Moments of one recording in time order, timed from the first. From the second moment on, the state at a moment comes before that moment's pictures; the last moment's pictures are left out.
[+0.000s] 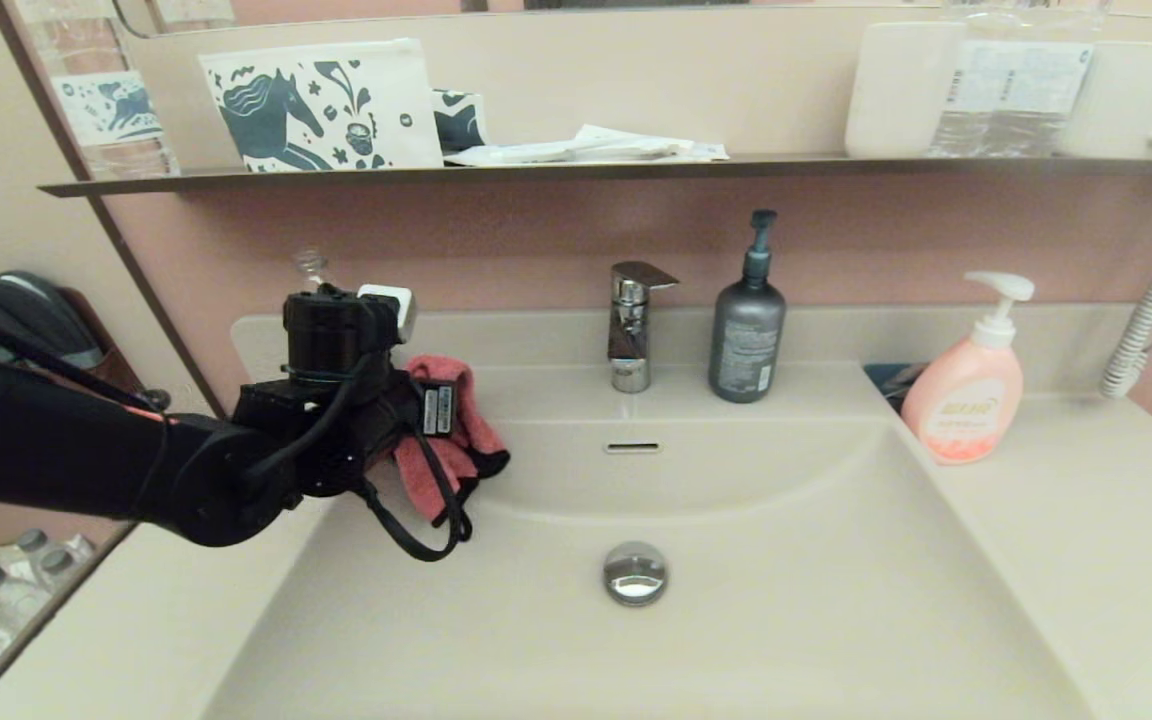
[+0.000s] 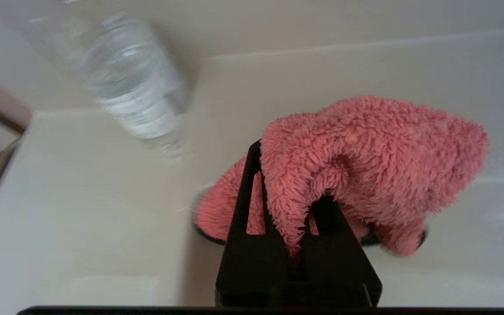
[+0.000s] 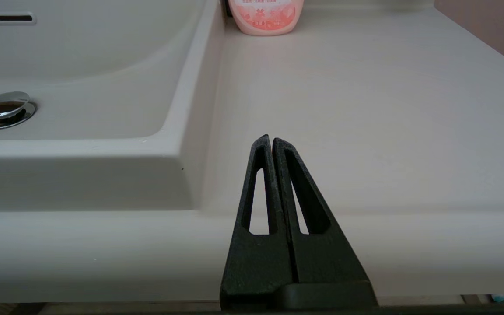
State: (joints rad) left arm -0.37 1.82 -0.94 -0.52 0.46 0.04; right arm 0.00 0.00 0.00 0.00 0.00 0.00
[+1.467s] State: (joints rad) left arm -0.28 1.62 -1.23 0.10 0.27 0.00; right arm 0.00 0.00 0.00 0.00 0.00 0.00
